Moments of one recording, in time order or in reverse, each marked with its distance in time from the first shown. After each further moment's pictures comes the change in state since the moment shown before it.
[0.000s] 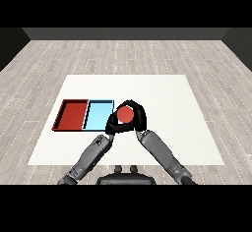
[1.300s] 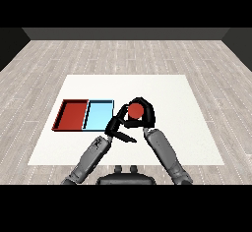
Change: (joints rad) left arm 0.054 -0.026 0.049 -0.043 -0.108 -0.316 0.038; right arm 0.066 0.013 -0.153 -0.002 0.052 0.131 0.004
